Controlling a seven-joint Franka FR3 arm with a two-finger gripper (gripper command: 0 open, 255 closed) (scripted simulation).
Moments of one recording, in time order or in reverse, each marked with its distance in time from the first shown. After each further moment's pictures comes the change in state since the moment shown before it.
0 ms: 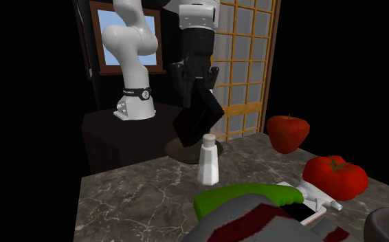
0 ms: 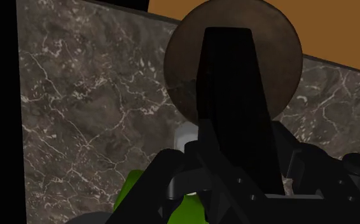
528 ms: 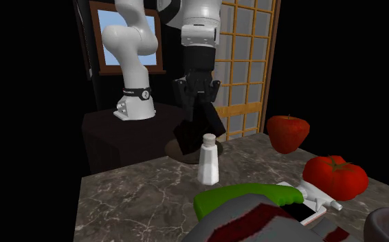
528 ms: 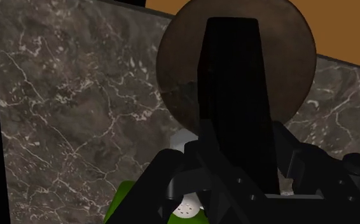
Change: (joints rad) arm 0.004 0.085 0.002 -0.021 0.036 0.116 -0.014
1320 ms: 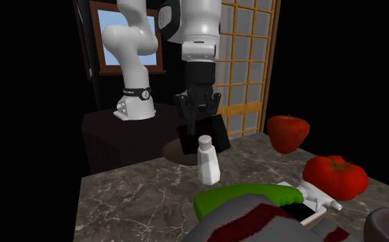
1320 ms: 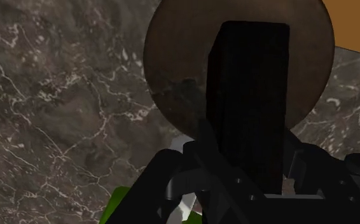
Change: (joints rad) arm -0.006 0.095 0.007 -0.011 0.052 0.142 -0.036
